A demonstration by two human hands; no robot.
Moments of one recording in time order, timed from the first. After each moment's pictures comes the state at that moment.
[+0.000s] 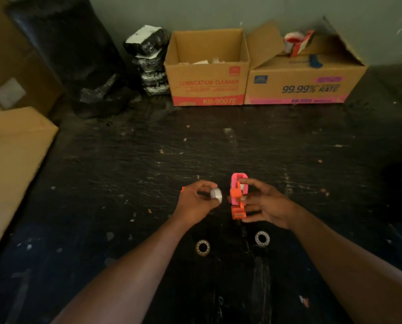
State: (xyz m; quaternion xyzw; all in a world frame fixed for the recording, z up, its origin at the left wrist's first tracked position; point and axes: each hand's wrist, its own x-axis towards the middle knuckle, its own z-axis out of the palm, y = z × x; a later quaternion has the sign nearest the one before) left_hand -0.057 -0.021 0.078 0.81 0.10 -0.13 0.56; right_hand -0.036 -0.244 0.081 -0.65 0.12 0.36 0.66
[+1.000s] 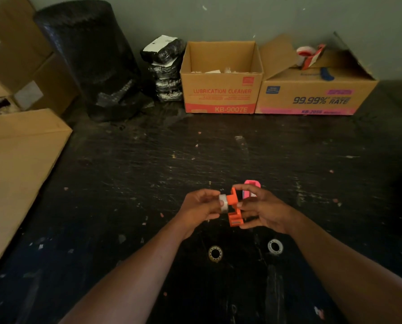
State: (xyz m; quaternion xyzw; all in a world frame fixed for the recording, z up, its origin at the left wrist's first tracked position) left_hand -0.064 0.013 0.090 0.67 0.18 -0.22 0.68; right_hand -0.038 -0.197 0.097 -0.66 0.07 0.38 0.65
